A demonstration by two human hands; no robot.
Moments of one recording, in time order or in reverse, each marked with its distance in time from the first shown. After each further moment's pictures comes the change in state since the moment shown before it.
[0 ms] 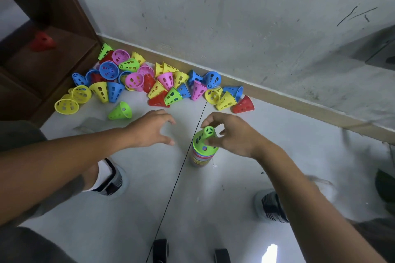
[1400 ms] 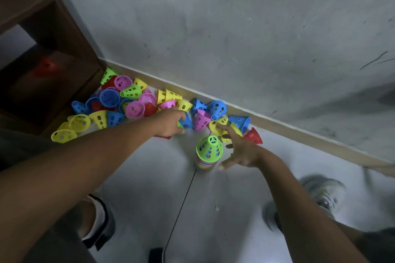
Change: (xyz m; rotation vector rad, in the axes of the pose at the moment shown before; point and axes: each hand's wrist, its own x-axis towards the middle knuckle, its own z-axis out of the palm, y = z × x) left_hand 0.148 -0.016 -0.052 0.080 -0.104 -0.163; right_hand 0.107 0.082 -0.045 0.123 -0.219 0.220
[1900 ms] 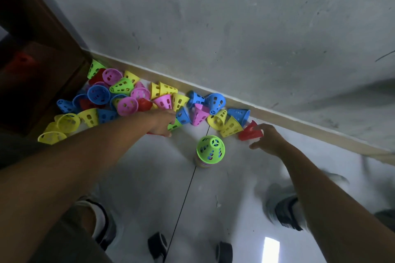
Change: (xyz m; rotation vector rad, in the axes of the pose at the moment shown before) left_hand 0.037 -0.029 0.003 0.277 -0.257 0.081; right_hand 0.013 0.065 -0.050 -0.111 0.427 0.326
